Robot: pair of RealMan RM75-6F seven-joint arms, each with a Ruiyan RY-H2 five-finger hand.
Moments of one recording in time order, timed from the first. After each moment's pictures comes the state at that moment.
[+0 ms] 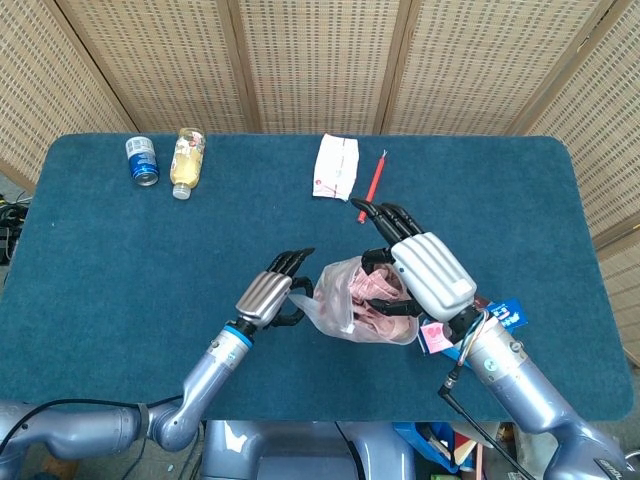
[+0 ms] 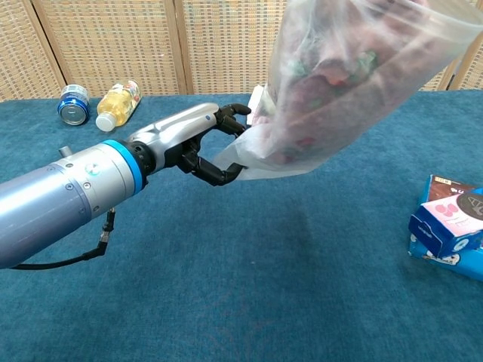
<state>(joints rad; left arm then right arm) -0.78 -1.78 -0.24 -1.53 1.13 1.02 0.19 0.74 -0.81 0.38 -2.30 -1.07 1.03 -0.02</state>
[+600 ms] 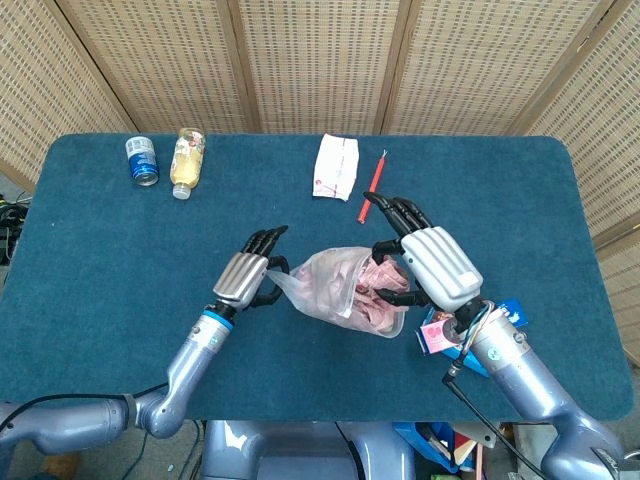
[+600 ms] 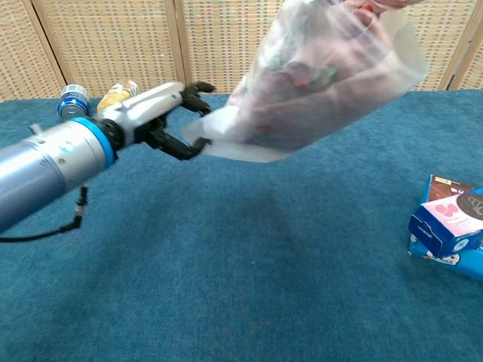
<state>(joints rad) -0.76 -1.71 -0.26 -1.48 1.13 1.05 0.22 0.73 -0.85 0.36 -2.22 -1.07 1.04 0.00</state>
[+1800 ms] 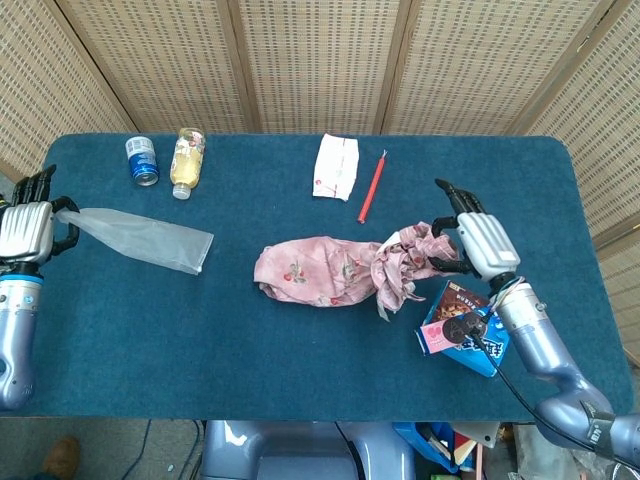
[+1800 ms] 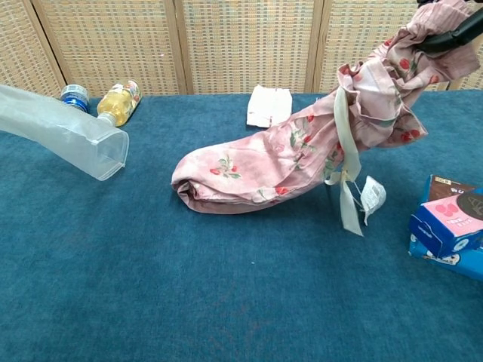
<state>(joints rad) -0.53 -1.30 -0.25 -1.17 1.10 1.07 -0.01 0.67 -1.05 0.29 -1.81 -1.05 1.01 0.09</state>
